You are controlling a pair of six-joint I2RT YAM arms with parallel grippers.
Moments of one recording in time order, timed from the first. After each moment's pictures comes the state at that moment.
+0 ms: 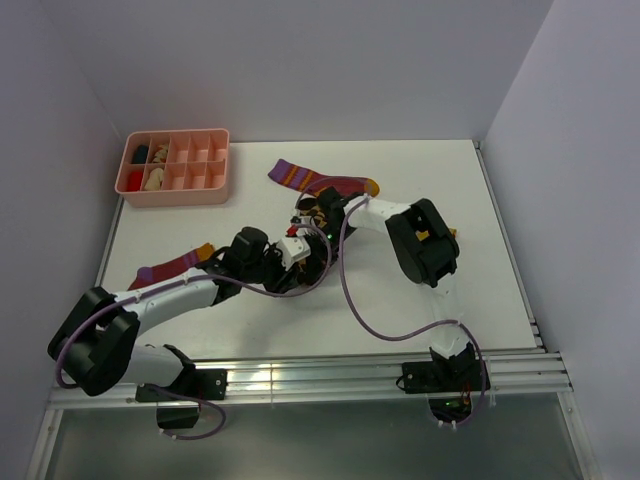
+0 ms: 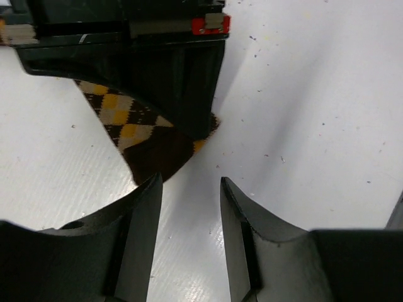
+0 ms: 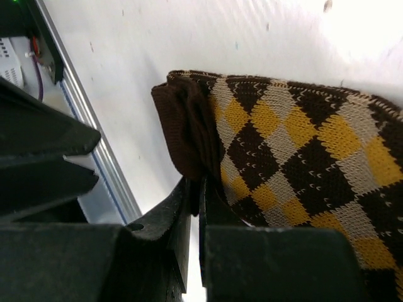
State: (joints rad) left arm -0.67 1.34 0.65 0.01 0.35 0.23; right arm 0.57 2.19 1.49 -0.74 -0.86 -0.14
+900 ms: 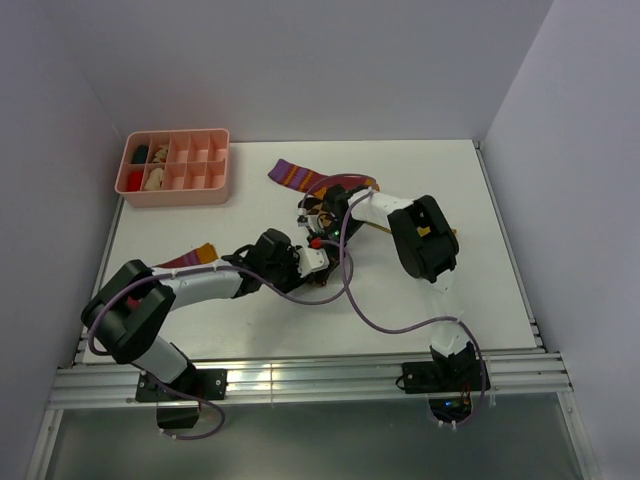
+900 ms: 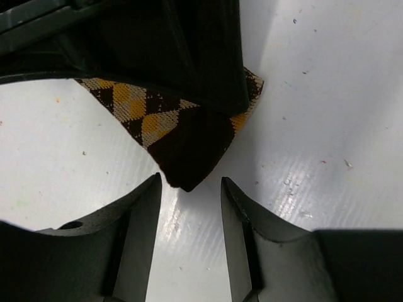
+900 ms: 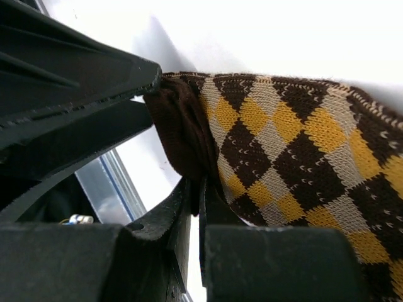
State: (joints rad) left arm -0.76 1.54 0.73 0.02 0.20 0.46; right arm 0.52 2.22 1.55 -0.92 -0.85 -0.28
